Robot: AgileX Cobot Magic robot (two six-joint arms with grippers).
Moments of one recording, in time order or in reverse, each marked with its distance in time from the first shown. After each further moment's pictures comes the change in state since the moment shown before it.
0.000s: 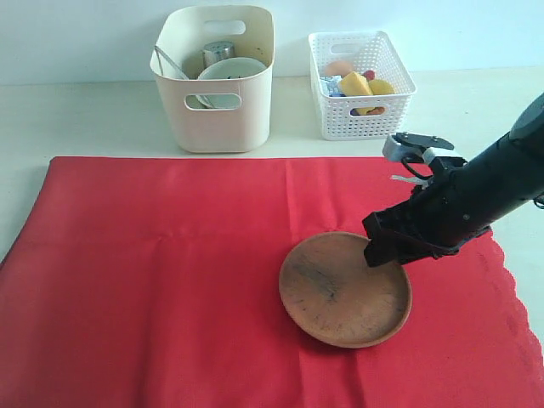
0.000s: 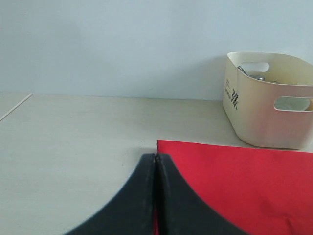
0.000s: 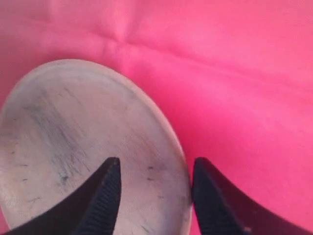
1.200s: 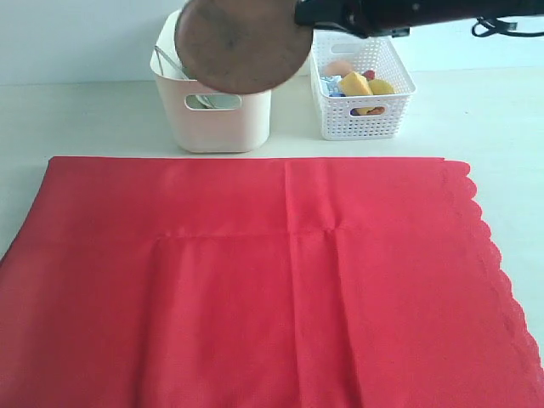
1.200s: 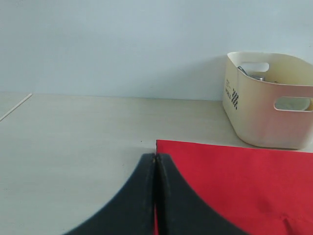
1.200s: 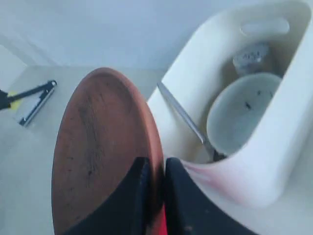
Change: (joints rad) left arm 0.000 0.000 0.000 0.000 0.000 0.000; right arm 0.000 0.057 -0.559 0.674 0.140 -0.382
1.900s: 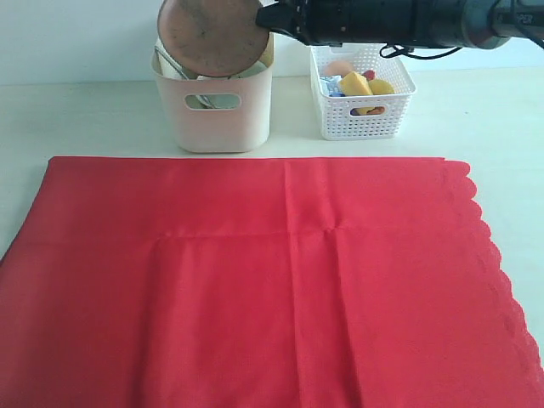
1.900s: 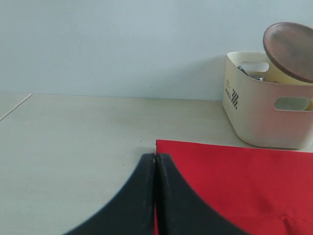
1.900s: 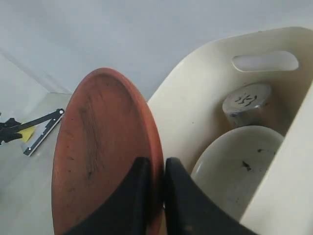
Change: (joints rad) left arm 0.000 0.000 0.000 0.000 0.000 0.000; right arm 0.022 0.519 -0.527 0.177 0.048 -0.078
